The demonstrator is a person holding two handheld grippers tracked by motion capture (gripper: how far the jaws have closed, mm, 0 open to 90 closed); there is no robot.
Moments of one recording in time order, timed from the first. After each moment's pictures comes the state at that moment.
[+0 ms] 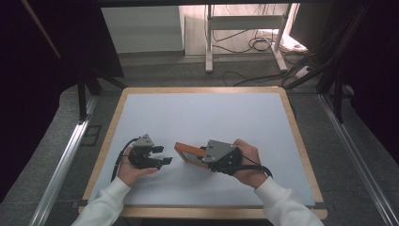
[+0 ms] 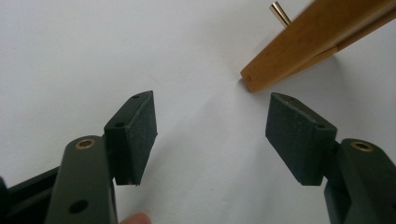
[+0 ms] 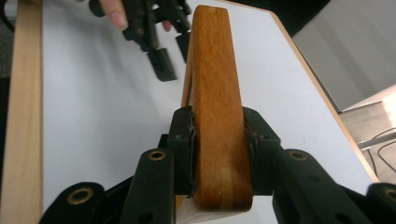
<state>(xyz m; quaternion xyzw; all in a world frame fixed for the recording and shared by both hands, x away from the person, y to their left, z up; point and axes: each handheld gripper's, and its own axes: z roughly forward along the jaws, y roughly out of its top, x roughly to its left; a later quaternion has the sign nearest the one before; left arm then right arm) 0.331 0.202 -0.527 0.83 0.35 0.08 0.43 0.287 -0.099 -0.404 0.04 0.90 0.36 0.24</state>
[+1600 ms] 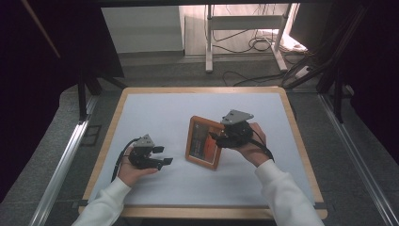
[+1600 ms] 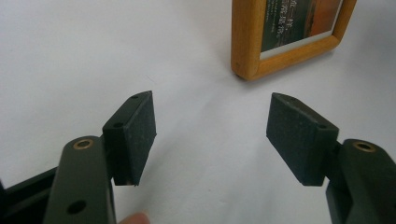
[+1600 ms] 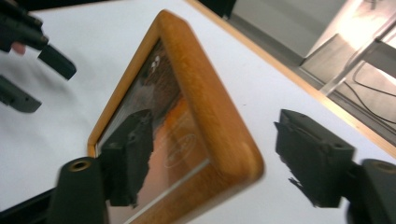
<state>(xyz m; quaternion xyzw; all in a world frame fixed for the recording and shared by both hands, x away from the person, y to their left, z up) 0.330 0.200 -0.526 0.83 0.35 0.08 0.43 0.367 -0.132 -0.417 0.24 0.84 0.41 0.25</state>
